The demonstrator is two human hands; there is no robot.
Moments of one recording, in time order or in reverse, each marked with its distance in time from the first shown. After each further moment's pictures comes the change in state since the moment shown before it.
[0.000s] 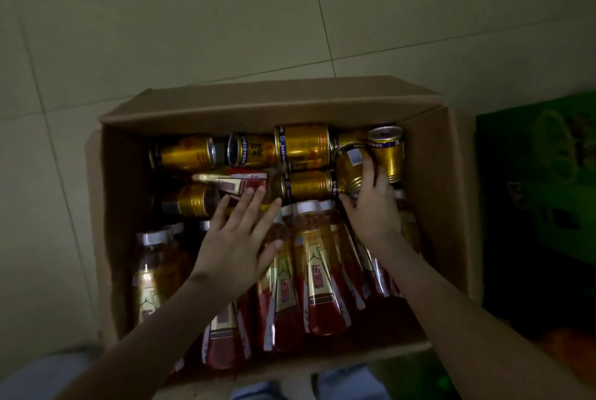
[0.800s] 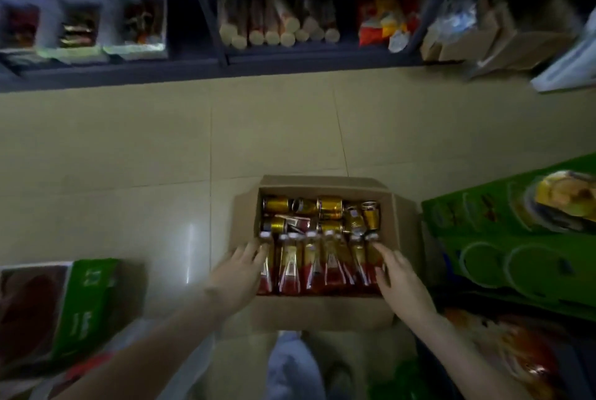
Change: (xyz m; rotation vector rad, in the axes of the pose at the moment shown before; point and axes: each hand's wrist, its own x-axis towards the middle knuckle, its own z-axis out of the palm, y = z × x) left_hand -0.279 0.029 -0.308 -0.049 -0.140 -0.201; right_hand -0.327 -0.049 -0.283 0.138 -0.040 -0.265
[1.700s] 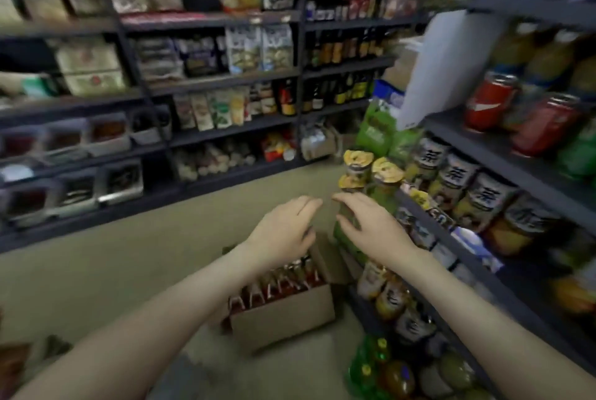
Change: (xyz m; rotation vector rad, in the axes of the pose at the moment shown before) left_hand -0.438 0.249 -0.145 0.061 0.821 0.777; right_hand -0.506 -0.082 -0.199 -0.024 0.602 -0.400
